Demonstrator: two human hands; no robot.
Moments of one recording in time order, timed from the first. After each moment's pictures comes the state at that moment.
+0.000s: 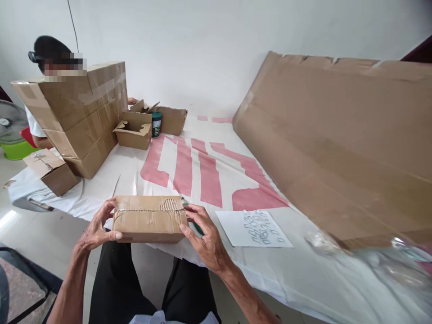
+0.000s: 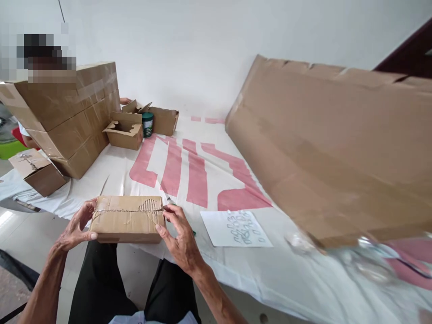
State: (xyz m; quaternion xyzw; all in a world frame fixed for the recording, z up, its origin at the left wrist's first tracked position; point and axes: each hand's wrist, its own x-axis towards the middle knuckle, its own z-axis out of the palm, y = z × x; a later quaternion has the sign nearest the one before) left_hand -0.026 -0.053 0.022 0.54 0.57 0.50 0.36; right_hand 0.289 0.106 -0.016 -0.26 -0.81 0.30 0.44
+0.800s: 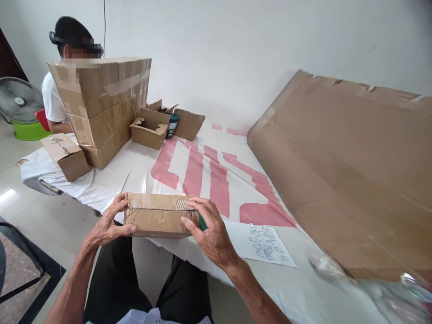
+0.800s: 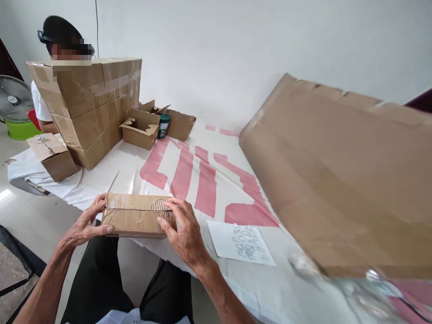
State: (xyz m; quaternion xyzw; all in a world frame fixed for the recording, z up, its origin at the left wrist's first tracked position) left_hand -0.003 -0.070 0.036 0.56 0.59 0.49 0.31; right_hand 0.267 0.110 0.025 -0.21 -0.87 0.19 0.40
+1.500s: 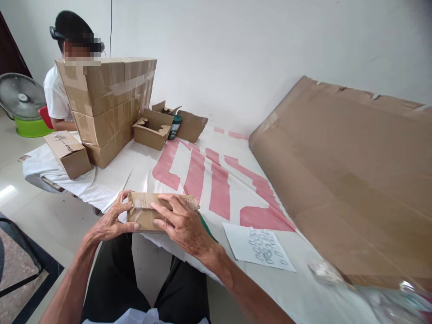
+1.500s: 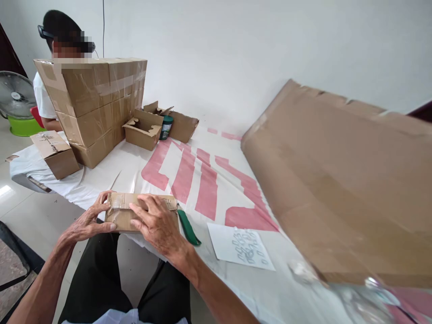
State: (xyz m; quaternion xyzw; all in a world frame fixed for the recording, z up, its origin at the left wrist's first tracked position) left_hand -0.007 -0.065 0.033 0.59 0.59 0.46 0.30; right_hand 0.215 0.090 0.053 -0.09 -0.95 0.12 0.28
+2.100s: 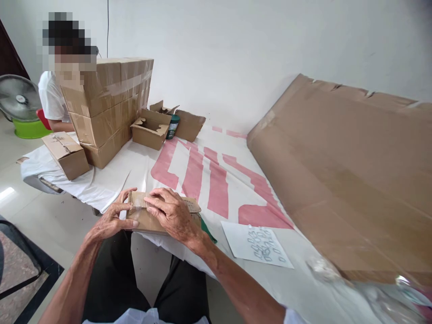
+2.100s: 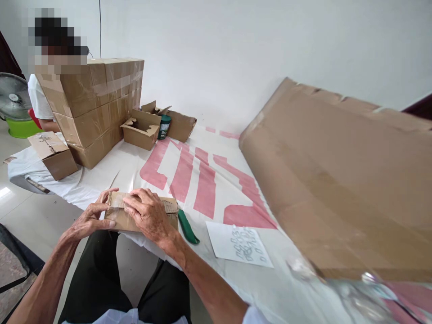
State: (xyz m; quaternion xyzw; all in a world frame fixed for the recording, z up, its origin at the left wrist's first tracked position) left_hand -0.006 -0.054 0.025 0.54 0.56 0.52 0.36; right_hand 0.187 0.096 0.050 -0.09 -0.93 0.16 0.32
